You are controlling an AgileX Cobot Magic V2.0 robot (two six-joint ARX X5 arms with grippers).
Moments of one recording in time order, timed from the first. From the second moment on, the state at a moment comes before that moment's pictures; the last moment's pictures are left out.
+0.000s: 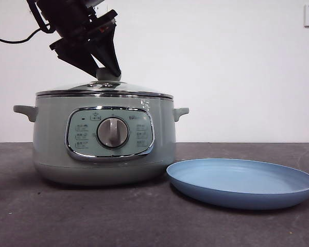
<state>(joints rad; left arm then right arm) -0.40 1.61 1.43 -0.60 0.21 0.17 0.21 0.75 1.01 -1.02 -0.67 -0.15</state>
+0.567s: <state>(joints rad) -0.36 1.21 1.42 -0.77 0.14 0.13 0.33 0.98 1.02 -0.67 -0.67 0.02</state>
